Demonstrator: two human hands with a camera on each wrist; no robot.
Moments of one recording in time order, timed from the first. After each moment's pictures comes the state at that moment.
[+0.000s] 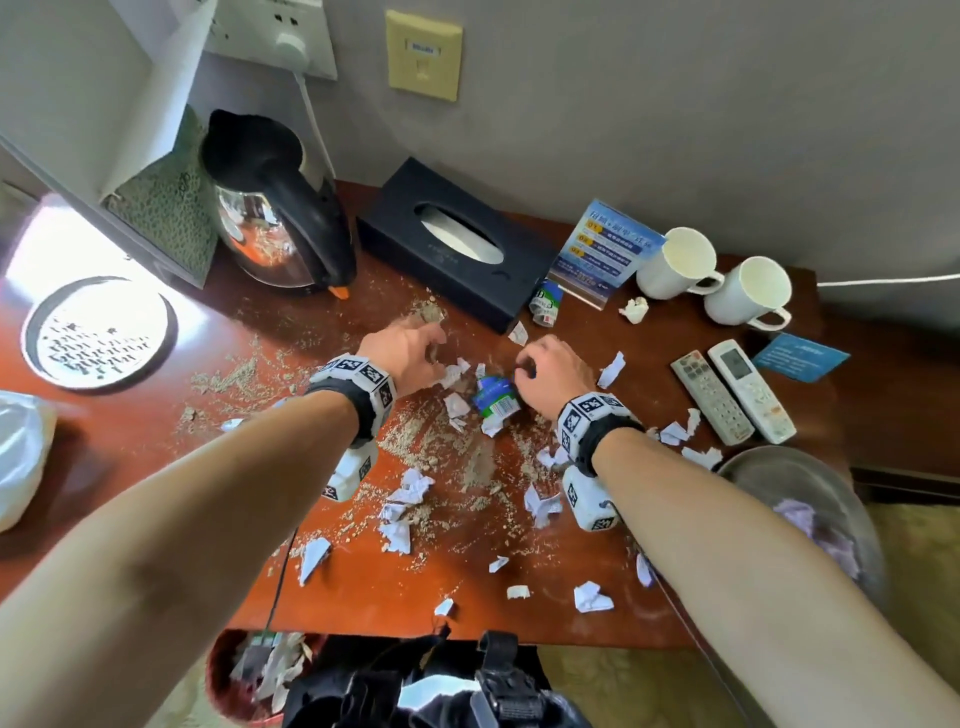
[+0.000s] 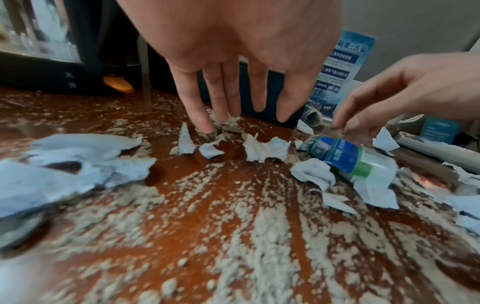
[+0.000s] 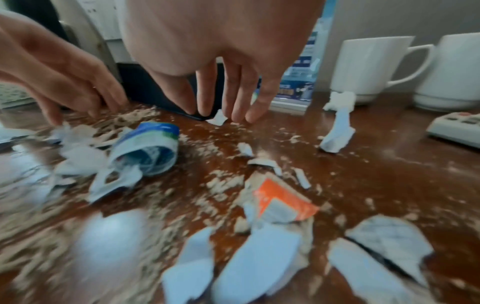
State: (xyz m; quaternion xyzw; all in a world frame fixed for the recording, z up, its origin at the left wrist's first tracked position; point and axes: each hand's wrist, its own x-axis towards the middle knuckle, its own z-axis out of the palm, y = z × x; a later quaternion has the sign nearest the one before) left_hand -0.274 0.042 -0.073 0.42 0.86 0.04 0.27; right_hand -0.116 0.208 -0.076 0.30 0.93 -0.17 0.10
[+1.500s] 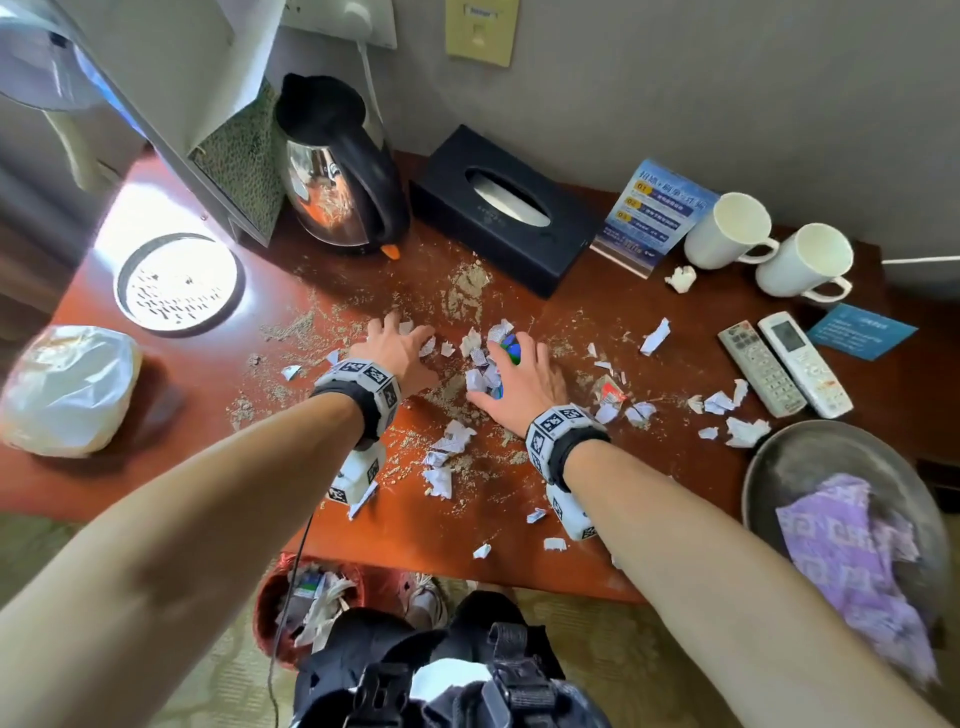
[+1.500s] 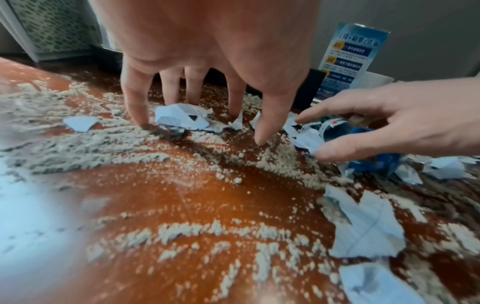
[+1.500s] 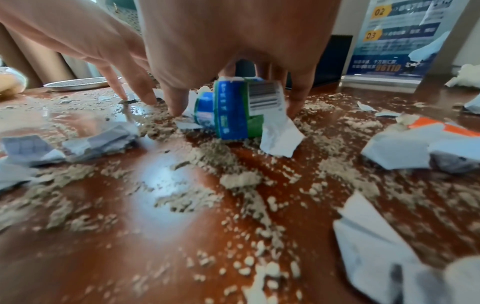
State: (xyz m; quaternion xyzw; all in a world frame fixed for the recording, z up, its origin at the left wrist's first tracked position) left_hand -0.244 -0.031 -0.074 0.30 0.91 -0.04 0.28; right_hand -0.110 0.105 -0.098 0.23 0.95 -0.11 0.15
